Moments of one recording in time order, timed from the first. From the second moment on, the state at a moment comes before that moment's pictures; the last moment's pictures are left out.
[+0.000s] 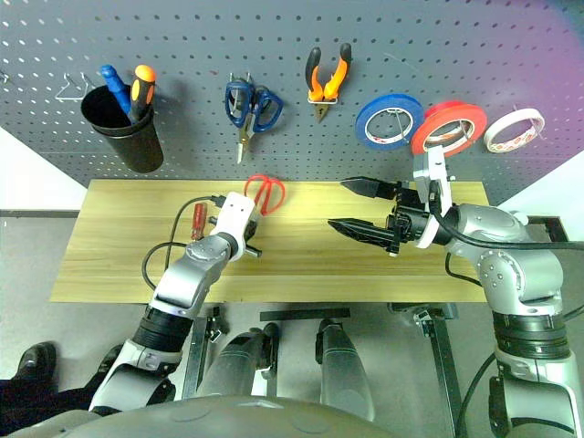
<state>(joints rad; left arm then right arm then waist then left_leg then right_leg) -0.40 0.10 -0.20 0.00 0.03 0.79 -0.17 -0.36 -0.71 -0.16 -0.21 0.77 0.58 1.11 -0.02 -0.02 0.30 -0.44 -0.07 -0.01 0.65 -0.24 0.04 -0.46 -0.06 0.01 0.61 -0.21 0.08</state>
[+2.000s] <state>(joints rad) -0.20 0.28 -0.32 -0.51 0.19 0.51 -0.20 -0.50 -0.76 -0.16 0.10 0.64 0.47 1.29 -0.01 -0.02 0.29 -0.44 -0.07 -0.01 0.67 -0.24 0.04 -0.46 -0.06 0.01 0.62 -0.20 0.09</state>
